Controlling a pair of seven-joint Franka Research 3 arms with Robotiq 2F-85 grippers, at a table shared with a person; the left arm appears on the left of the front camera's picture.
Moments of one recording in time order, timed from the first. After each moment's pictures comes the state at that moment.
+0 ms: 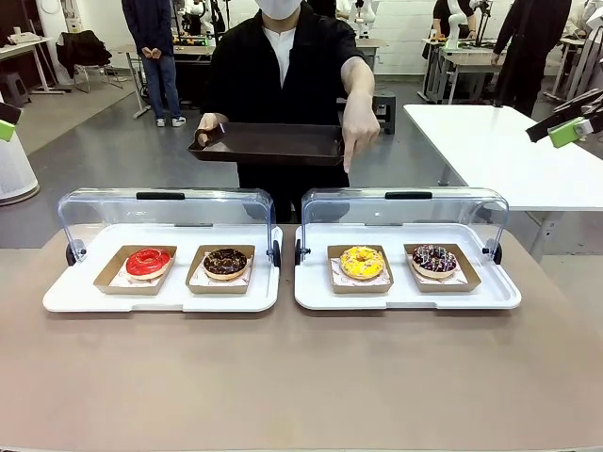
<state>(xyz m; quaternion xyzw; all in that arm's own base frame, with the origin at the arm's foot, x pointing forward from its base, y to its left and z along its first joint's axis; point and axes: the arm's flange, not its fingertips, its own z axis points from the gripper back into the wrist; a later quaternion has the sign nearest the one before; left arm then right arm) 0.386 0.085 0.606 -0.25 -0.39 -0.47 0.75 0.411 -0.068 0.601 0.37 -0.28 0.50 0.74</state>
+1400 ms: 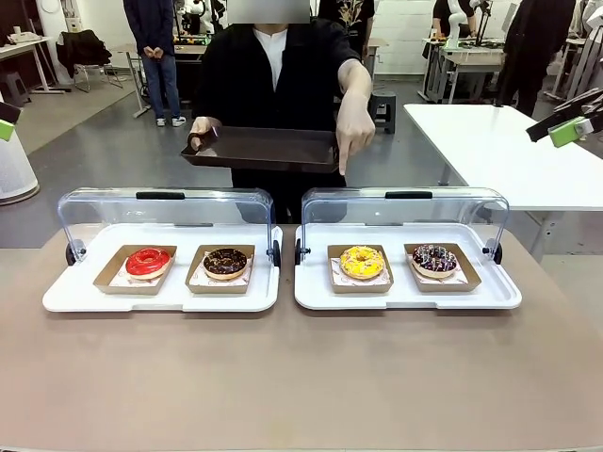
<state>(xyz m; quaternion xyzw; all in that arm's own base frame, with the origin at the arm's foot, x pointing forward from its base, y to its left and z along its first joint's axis) 0.386 0.085 0.606 -0.25 -0.39 -0.47 0.75 0.411 -0.067 0.601 0.37 -0.28 0.50 0.74</state>
